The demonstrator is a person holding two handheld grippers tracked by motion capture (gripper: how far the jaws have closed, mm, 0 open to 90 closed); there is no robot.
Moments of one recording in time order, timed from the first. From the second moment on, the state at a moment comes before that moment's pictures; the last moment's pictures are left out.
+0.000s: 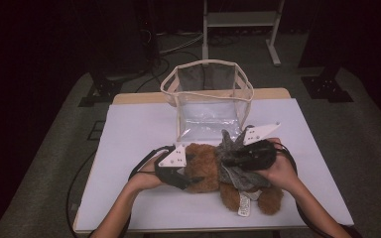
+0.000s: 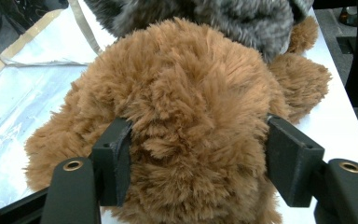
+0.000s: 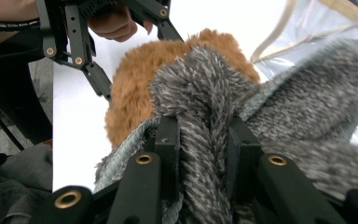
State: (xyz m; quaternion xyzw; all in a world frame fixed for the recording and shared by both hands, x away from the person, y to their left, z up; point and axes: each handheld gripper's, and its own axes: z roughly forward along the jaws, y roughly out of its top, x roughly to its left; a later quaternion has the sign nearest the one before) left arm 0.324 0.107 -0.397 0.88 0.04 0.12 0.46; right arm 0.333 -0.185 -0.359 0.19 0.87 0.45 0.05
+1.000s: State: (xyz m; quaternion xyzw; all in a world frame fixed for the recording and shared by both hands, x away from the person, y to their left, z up) left arm 0.328 0.114 -0.398 0.88 0.06 0.12 0.46; right arm 0.346 -0.193 -0.359 0.21 0.87 0.45 0.04
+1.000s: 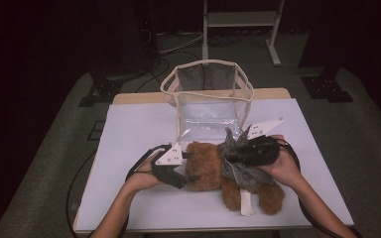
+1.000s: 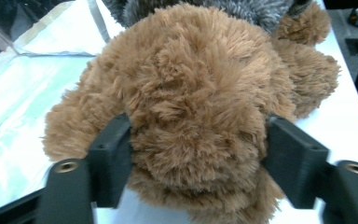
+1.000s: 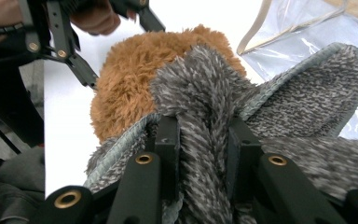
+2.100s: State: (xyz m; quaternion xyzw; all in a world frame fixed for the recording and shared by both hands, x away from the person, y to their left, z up) left arm 0.314 0.087 -0.402 0.88 0.01 0.12 0.46; right arm 0.368 -0.164 -0.350 0.21 0.87 0.45 -0.02
